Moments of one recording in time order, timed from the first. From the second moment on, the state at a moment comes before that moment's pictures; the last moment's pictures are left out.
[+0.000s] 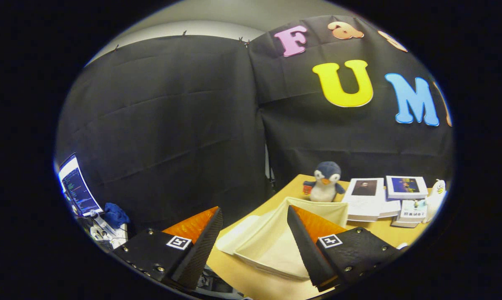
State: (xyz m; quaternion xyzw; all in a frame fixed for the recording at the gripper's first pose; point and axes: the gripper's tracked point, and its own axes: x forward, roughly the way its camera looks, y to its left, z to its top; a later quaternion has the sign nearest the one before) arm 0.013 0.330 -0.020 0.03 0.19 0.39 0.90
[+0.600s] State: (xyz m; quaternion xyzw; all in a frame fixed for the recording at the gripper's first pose) arm 0.048 0.156 -0.080 0.03 0.23 0.22 0.95
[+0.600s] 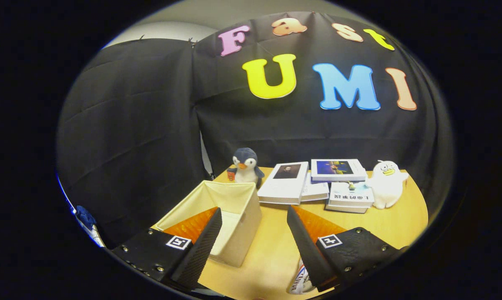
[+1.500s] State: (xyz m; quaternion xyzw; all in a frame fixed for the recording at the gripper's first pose) arm 0.016 0.034 -0.247 0.05 0.42 0.13 0.90
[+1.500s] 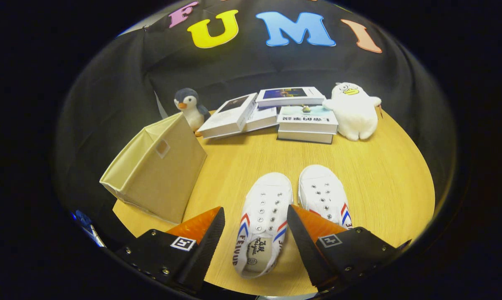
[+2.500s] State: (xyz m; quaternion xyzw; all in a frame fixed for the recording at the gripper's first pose) arm 0.016 0.016 -0.322 0.18 0.51 0.07 0.84
